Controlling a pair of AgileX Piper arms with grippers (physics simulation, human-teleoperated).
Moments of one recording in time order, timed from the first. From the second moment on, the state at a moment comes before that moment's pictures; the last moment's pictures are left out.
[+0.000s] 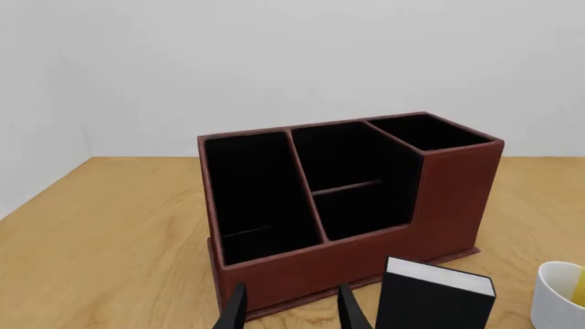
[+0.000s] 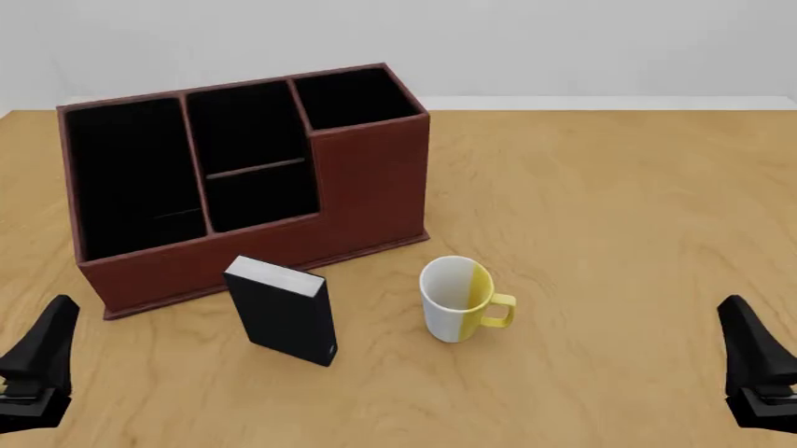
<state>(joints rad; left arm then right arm) 0.00 0.00 0.00 0.00 0.00 0.00 0.00 0.00 0.00 0.00</state>
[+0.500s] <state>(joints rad) 0.00 0.01 0.00 -0.01 0.00 0.04 0.09 -0.04 -0.04 -0.01</state>
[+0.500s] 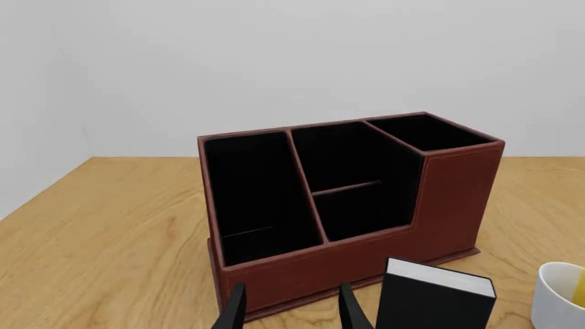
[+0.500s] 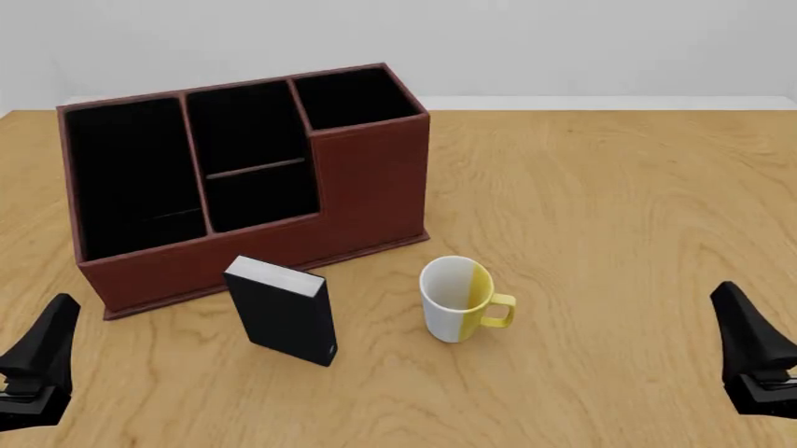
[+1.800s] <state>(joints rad) 0.00 0.02 -0.01 -0.01 0.00 0.81 1.37 -1.51 0.71 -0.26</state>
